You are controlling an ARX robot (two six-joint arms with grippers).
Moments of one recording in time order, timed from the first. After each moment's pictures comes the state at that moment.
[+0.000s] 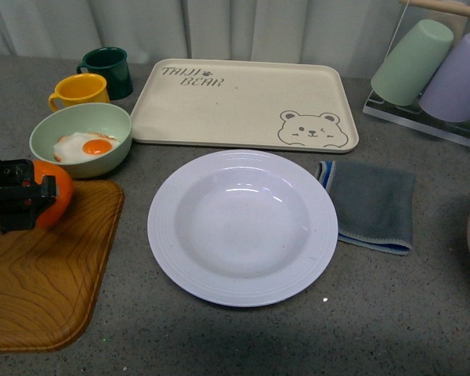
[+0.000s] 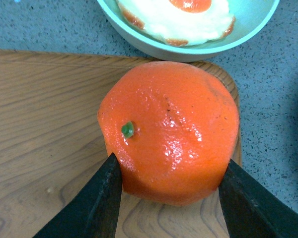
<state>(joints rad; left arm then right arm) -0.02 1.81 0.56 0.46 0.02 -0.07 0.00 0.00 0.00 0.00 0.00 0.00</state>
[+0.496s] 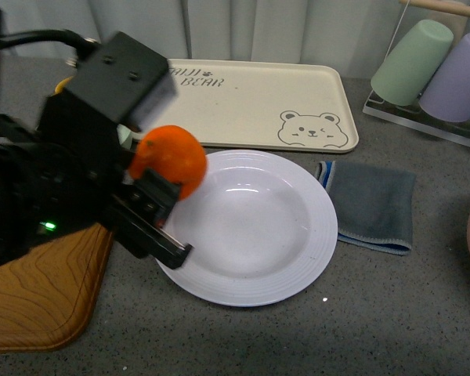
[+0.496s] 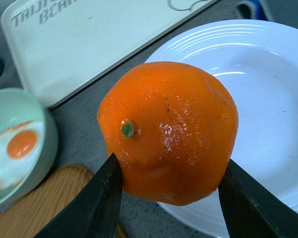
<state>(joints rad) -0.43 1.74 0.52 0.68 -0.04 0.31 0.00 0.00 0.00 0.00 0.00 0.00</state>
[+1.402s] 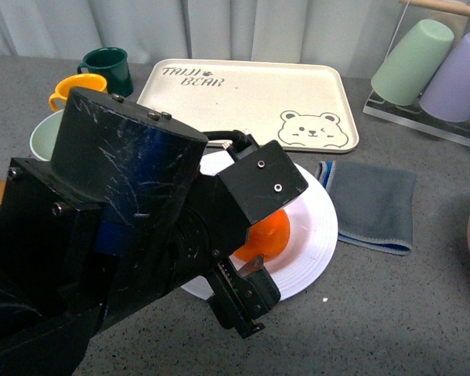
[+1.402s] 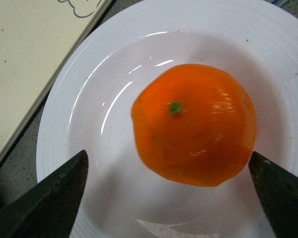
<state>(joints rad) -0.61 2.04 0.65 0.78 -0.07 0.55 0.00 0.00 0.00 0.00 0.00 0.00</state>
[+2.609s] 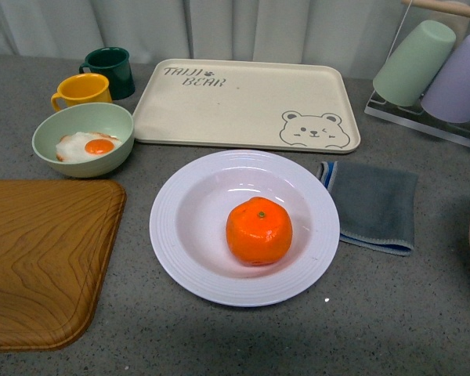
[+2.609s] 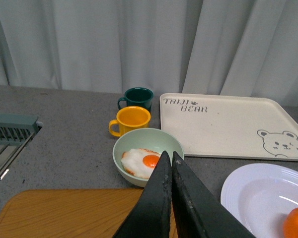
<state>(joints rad) -0.15 1.03 0.02 1.00 -0.15 0.00 0.00 0.00 0.00 0.00 0.00 0.00</state>
